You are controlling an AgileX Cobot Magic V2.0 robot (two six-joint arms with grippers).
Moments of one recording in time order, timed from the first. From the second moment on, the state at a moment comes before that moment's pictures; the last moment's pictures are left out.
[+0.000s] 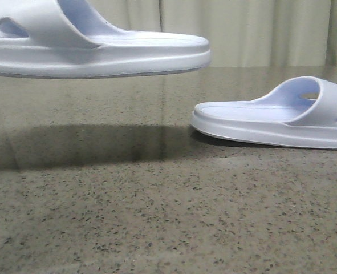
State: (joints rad) left arm -0.16 0.76 -0.36 -1.67 0.48 0.48; right arm 0.02 1.11 -0.49 0.13 0.13 0.66
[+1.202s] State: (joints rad) left arm -0.16 0.76 -0.36 -1.67 0.48 0.48; right arm 0.04 1.11 -0.47 0.14 0.04 0.66
